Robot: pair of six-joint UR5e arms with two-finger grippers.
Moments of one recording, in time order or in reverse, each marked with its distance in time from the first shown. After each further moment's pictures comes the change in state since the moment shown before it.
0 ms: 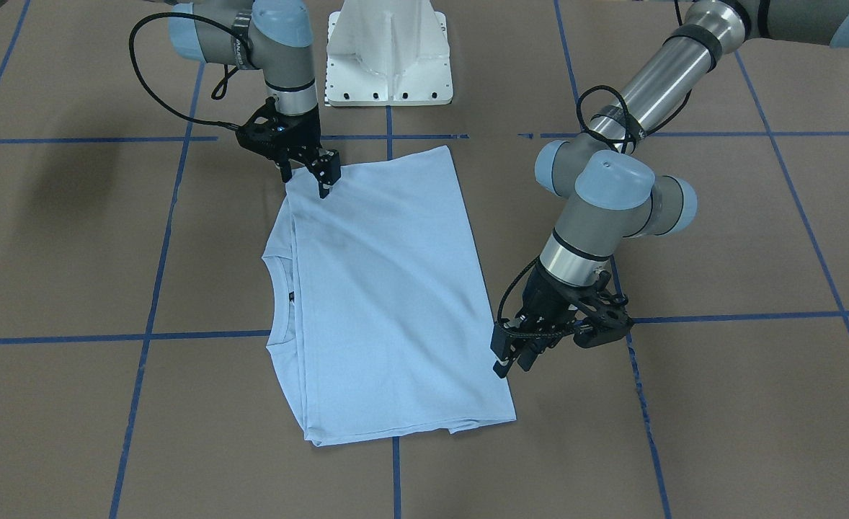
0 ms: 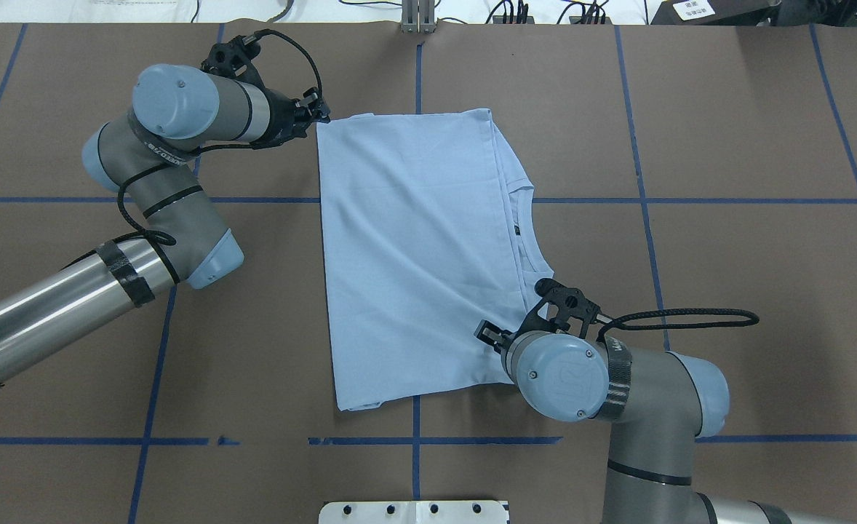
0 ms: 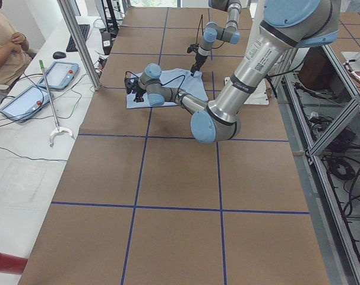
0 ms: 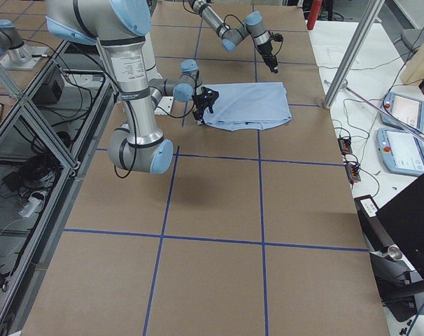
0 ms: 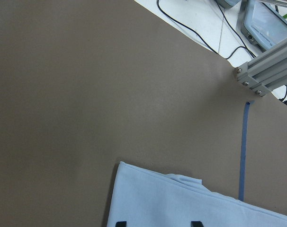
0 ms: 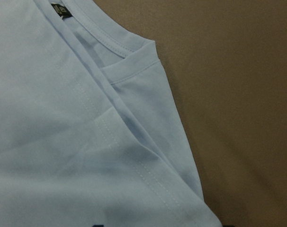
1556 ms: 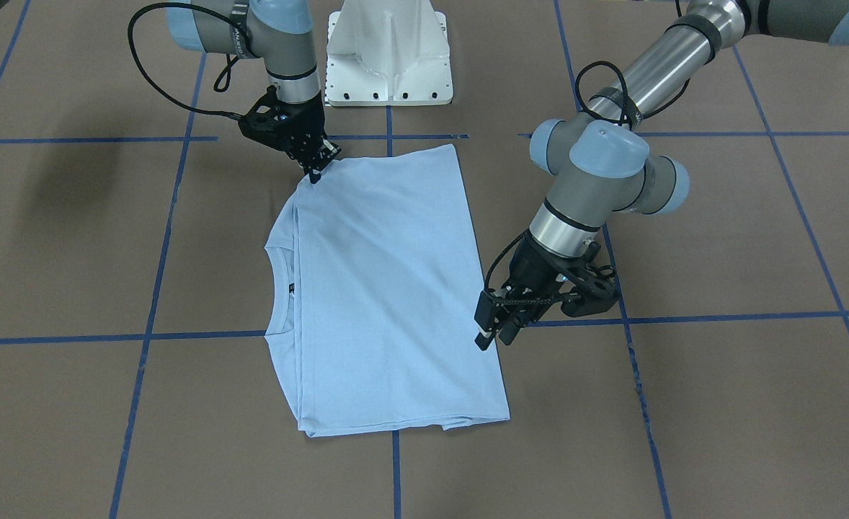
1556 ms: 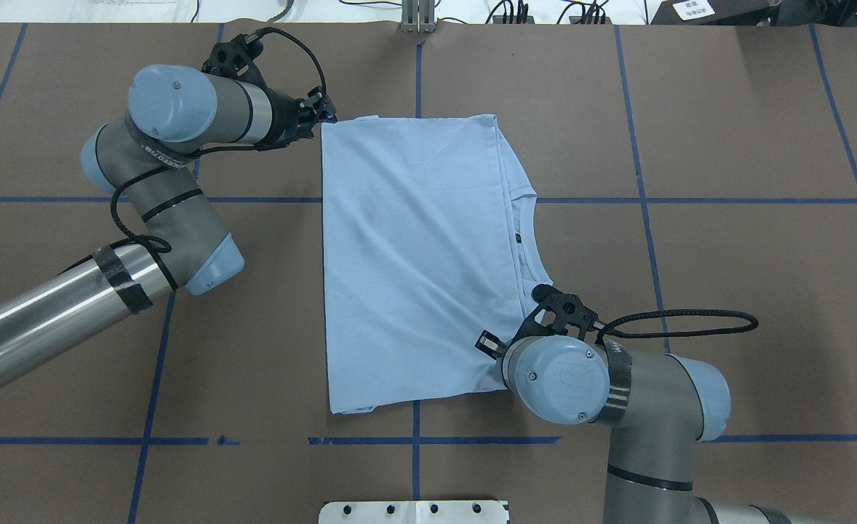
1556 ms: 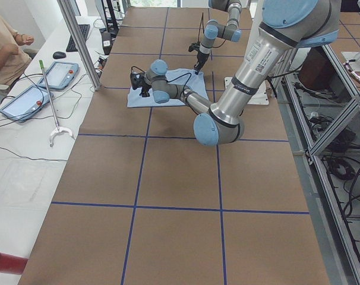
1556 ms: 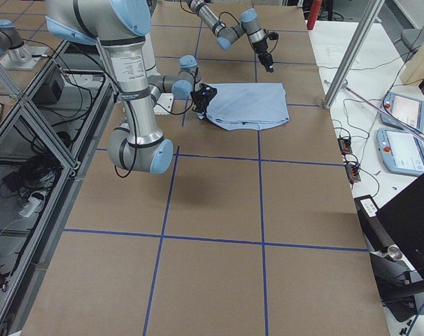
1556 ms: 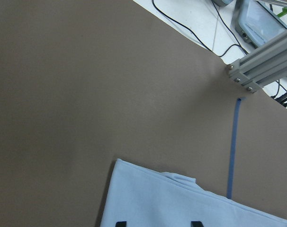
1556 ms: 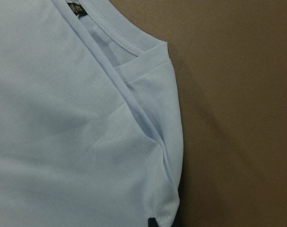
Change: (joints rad) left arm 0.058 0.070 -0.169 0.010 -0.005 -0.087; right arm -0.002 0.000 0.054 -0.011 0.043 0.024
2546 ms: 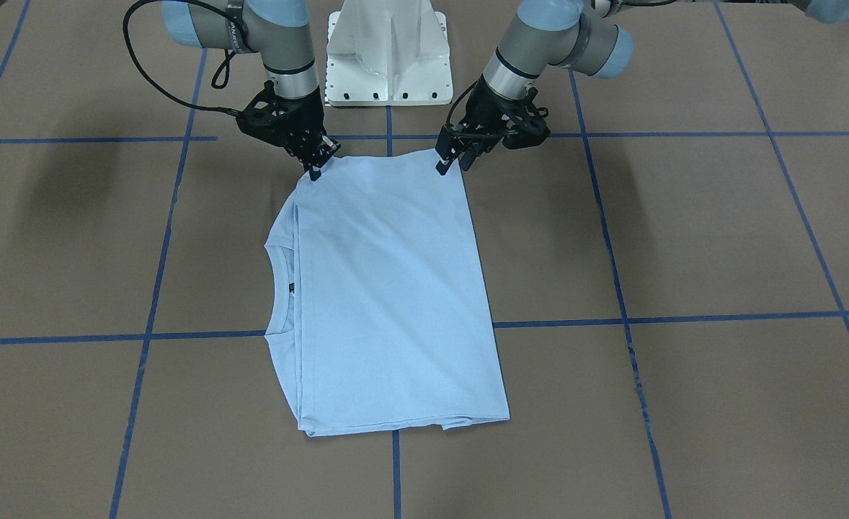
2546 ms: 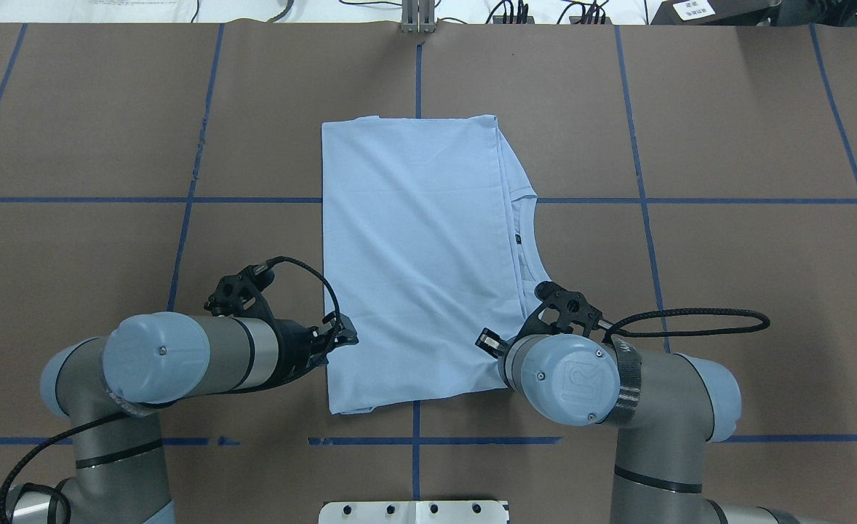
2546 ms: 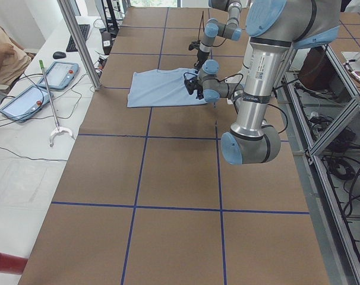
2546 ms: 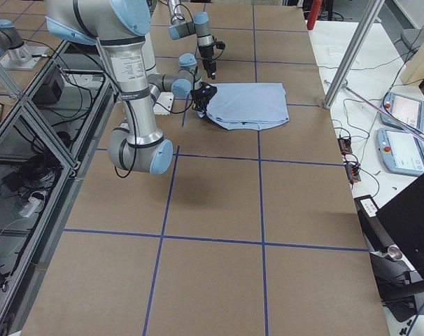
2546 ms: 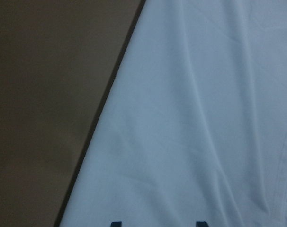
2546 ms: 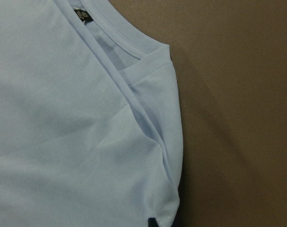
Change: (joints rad) left arm 0.408 0.309 -0.492 0.279 0.102 -0.278; right arm 0.003 -0.003 0.015 0.001 0.000 0.003
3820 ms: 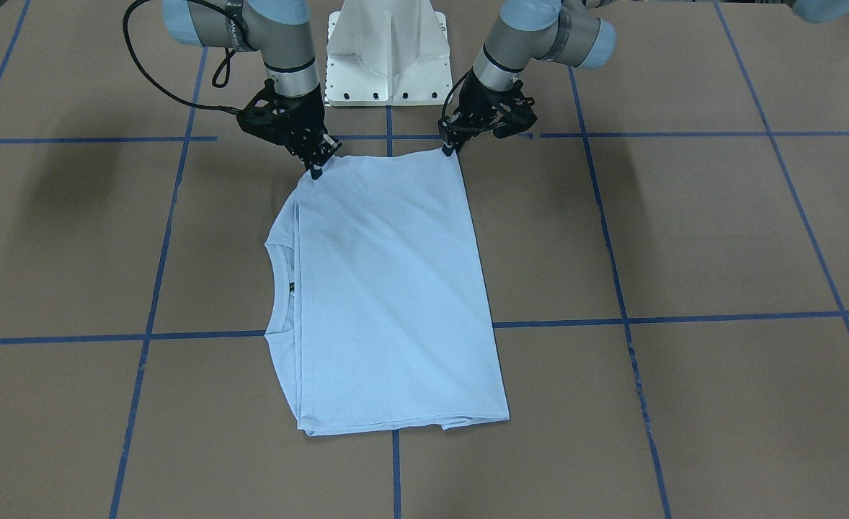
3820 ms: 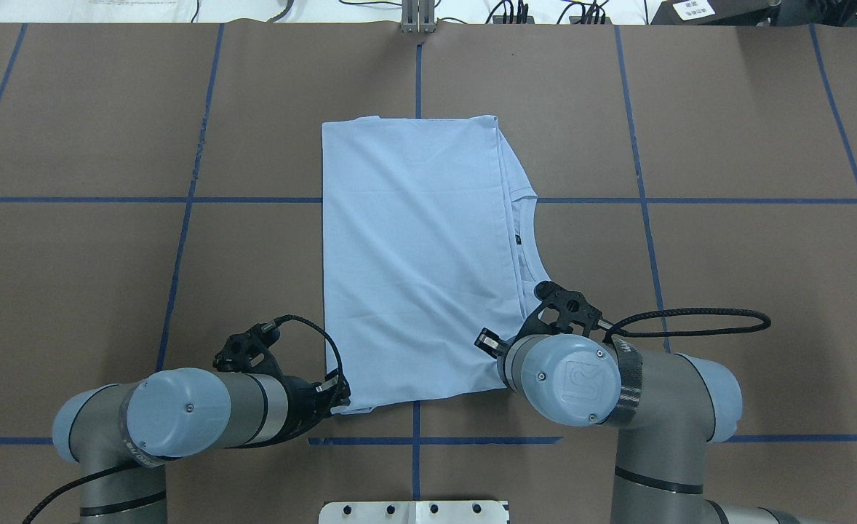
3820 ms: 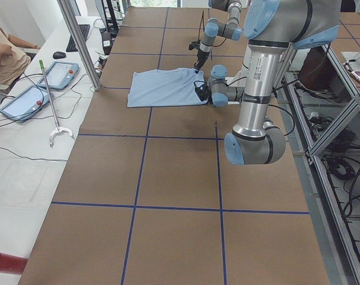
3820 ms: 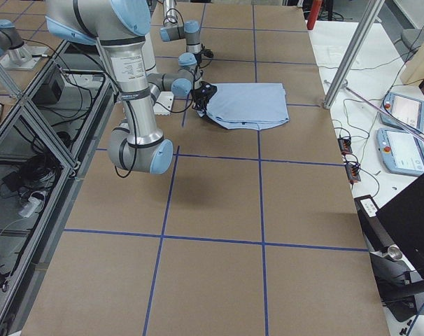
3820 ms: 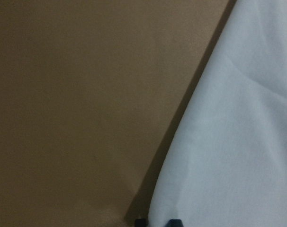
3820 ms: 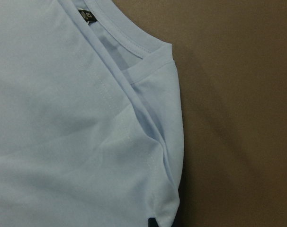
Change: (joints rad) left arm 0.091 0.015 0.012 0.036 0.003 -0.088; right arm 0.000 0.002 0.005 0.001 0.001 0.000
